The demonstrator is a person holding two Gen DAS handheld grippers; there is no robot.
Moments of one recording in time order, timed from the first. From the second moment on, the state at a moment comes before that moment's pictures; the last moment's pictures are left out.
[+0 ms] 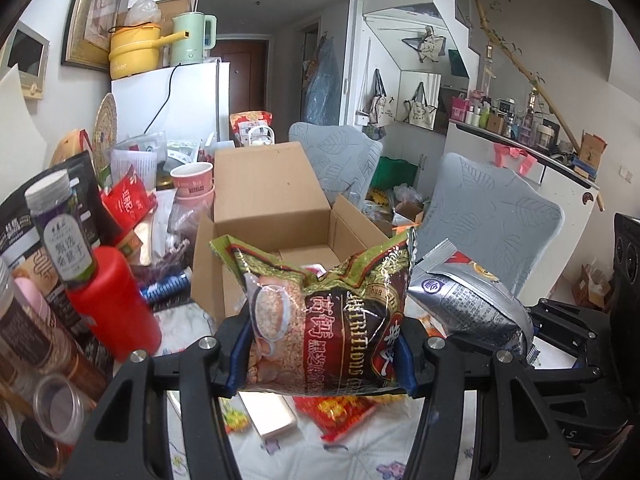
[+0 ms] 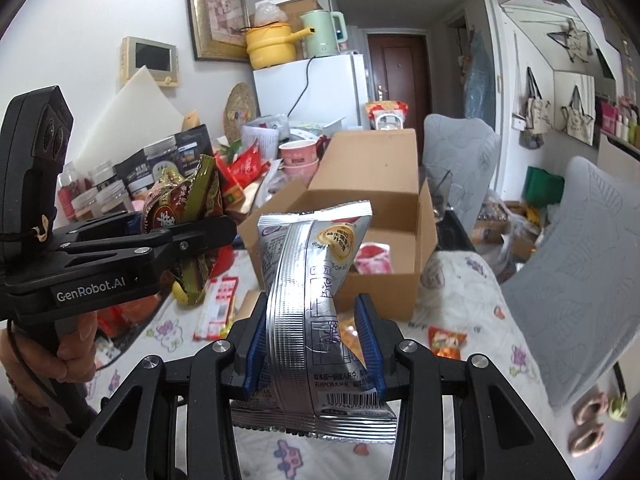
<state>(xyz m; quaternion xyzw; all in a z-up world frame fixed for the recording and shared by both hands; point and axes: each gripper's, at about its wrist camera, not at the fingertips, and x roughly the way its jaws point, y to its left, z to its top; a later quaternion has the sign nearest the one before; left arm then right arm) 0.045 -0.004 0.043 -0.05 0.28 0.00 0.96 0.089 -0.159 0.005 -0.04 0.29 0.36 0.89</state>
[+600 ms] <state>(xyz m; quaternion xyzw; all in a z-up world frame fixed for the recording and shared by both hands) 0.137 0.013 0.051 -0.03 0.27 0.00 0.96 0.178 -0.128 0.007 -0.05 0.28 0.35 0.89</state>
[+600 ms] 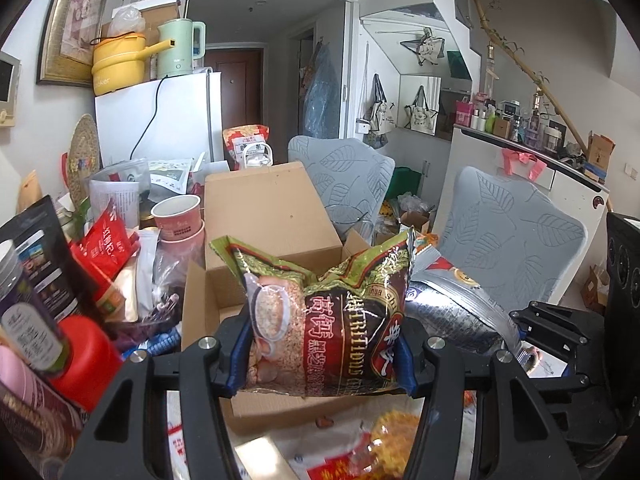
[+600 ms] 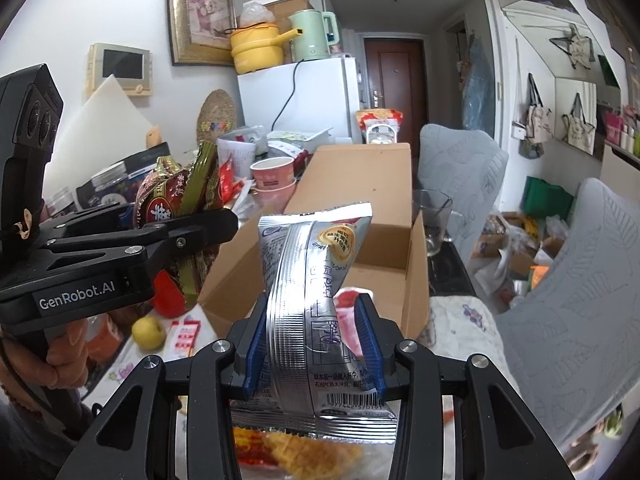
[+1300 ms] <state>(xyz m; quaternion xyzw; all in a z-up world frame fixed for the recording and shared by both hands) 0.234 0.050 0.035 -0.03 0.28 0.06 0.96 0.269 -0.084 0.009 -0.05 0.28 0.35 0.89</state>
